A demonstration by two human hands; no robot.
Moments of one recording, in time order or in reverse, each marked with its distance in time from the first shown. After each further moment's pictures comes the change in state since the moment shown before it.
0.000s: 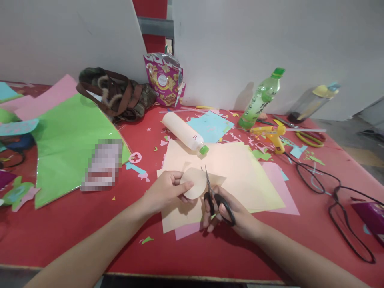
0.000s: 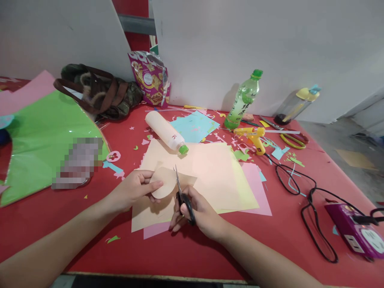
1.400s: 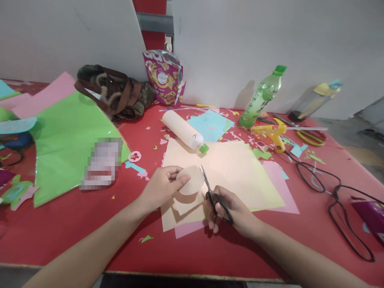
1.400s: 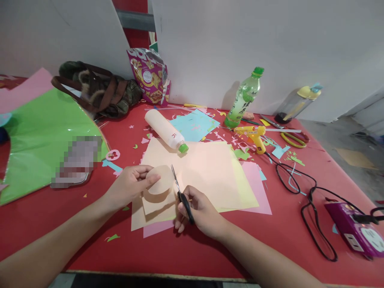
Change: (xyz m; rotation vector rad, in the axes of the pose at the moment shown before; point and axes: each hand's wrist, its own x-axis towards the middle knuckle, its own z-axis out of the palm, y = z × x) left_hand -0.004 0.005 -0.004 0.255 0.210 0.103; right_hand -0.001 -0.002 0.000 -0.080 0.077 0.087
